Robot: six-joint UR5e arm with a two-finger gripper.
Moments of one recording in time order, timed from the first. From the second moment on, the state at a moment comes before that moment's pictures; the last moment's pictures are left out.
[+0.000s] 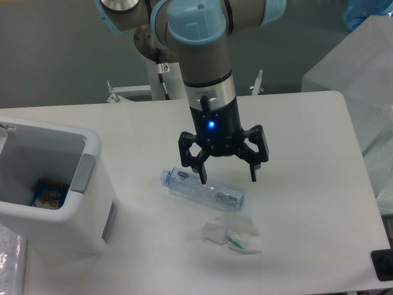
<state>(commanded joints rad) 2.40 -1.80 -1.48 -0.91 1.59 0.53</state>
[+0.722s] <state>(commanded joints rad) 2.39 -1.85 -1.57 -0.70 1.60 0.52</state>
